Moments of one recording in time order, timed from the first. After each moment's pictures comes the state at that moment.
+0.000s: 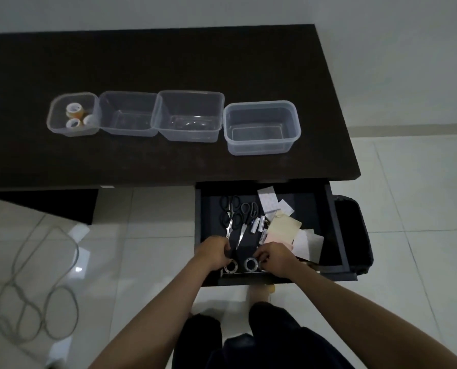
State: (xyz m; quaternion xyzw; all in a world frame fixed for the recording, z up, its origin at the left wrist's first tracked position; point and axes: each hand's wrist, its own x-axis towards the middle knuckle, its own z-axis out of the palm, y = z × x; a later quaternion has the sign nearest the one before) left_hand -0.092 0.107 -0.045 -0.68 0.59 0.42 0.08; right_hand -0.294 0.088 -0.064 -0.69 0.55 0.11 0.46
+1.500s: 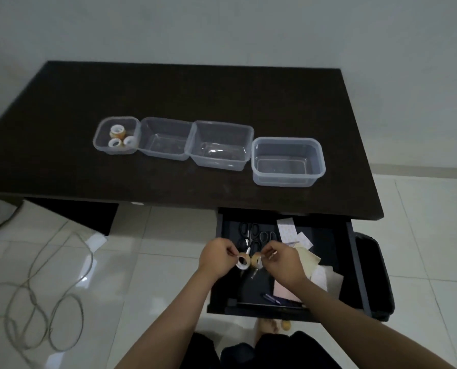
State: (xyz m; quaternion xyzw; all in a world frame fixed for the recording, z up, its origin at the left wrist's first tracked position) left_hand -0.063 0.087 -0.001 -0.76 0.49 0.39 -0.14; right_hand -0.245 0.054 -0.025 -0.67 0.60 -0.15 0.42
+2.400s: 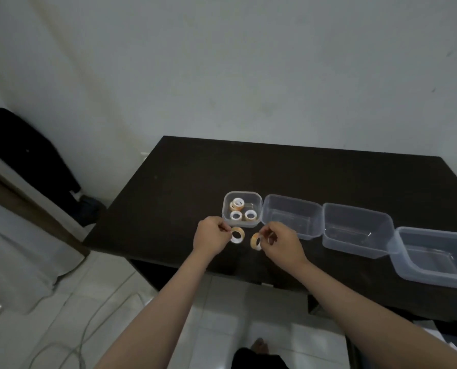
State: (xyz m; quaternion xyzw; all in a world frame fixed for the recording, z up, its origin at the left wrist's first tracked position) left_hand 0.319 0.019 0.122 -0.80 0.44 0.27 -0.30; right_hand 0.133 -0.038 0.089 -0.80 0.42 -0.29 0.31
